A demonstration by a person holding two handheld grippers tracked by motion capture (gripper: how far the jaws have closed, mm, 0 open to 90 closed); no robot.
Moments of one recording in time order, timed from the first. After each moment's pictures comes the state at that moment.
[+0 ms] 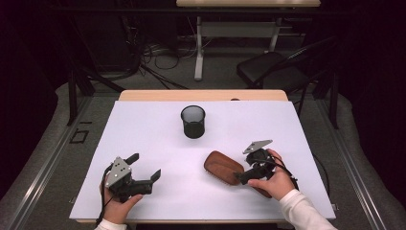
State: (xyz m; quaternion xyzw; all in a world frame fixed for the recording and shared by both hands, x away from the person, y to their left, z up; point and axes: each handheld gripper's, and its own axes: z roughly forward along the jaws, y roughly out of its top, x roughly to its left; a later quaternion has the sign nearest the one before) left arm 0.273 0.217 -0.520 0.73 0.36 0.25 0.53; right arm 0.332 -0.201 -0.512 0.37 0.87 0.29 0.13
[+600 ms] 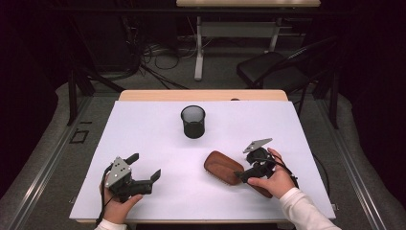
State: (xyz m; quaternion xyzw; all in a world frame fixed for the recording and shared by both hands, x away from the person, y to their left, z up) left arm 0.273 0.217 -0.520 0.73 0.36 0.25 0.53; right arm 0.336 -0.202 -0.513 0.36 0.88 0.29 0.11
